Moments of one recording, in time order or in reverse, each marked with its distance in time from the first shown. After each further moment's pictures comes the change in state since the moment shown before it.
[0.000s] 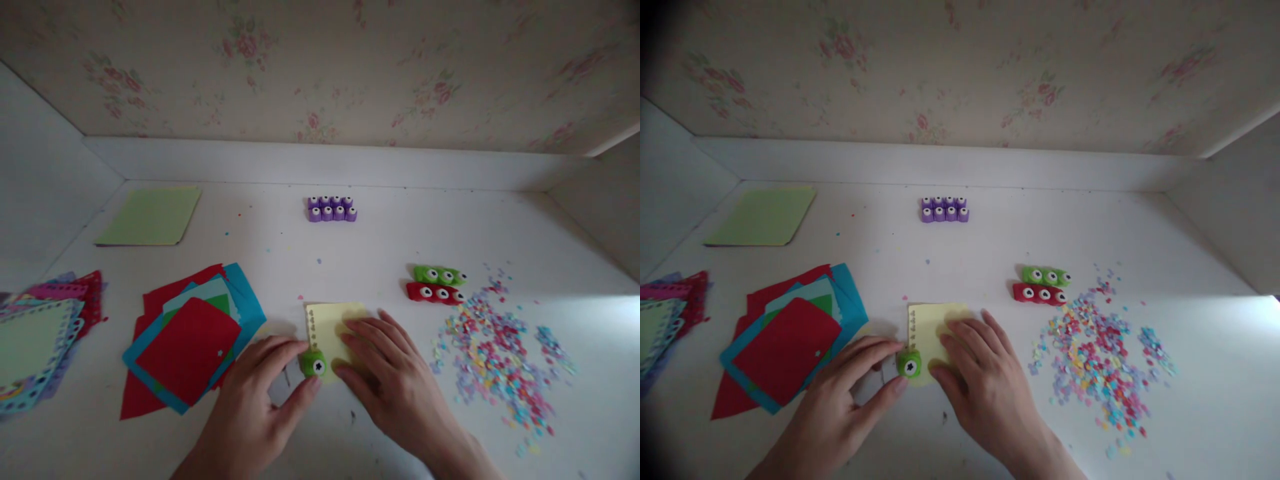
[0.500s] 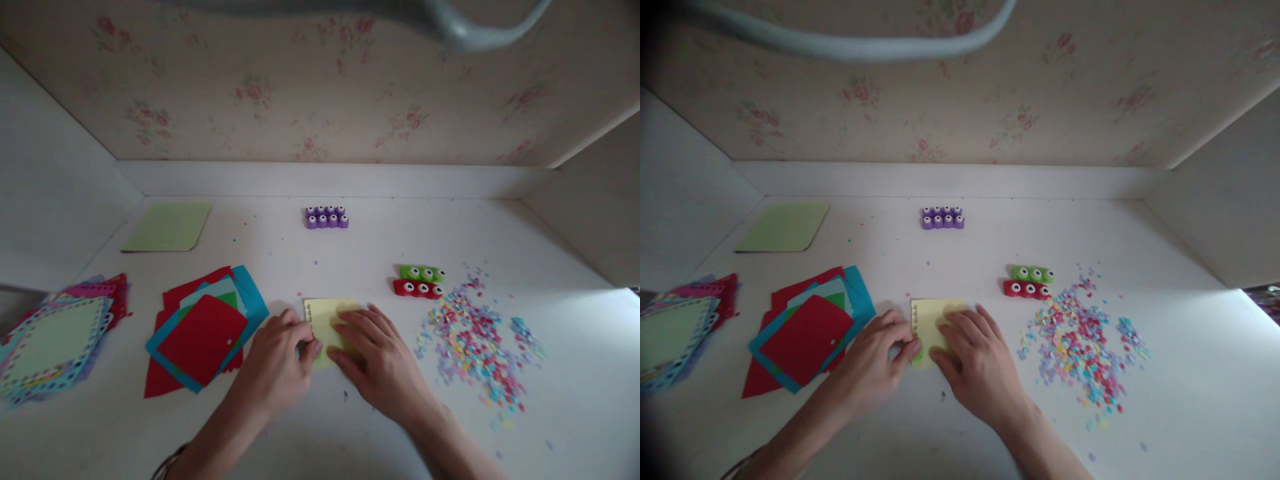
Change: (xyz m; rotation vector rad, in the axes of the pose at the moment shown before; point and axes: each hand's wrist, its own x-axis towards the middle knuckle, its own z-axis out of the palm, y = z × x) left_hand 0.027 0.019 0.006 0.177 -0.157 -0.021; right_hand 0.000 -0.002 -0.001 0.013 0.014 0.000
